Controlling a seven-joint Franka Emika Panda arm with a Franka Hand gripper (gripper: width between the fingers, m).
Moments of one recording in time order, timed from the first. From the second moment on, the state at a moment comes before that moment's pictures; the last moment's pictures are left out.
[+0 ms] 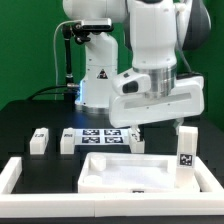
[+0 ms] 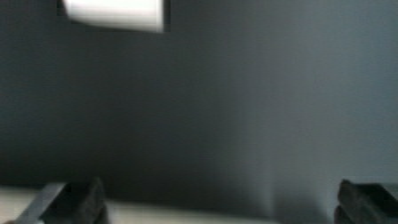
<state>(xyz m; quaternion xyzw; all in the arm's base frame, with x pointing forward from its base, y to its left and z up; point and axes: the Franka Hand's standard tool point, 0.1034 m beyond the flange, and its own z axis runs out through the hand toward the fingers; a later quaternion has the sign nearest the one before) 0.464 0.070 0.049 -0.99 -0.03 0.11 0.06</state>
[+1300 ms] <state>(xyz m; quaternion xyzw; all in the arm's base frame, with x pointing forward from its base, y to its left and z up) 0.417 0.056 0.018 -0.89 -0.01 0.46 0.05</state>
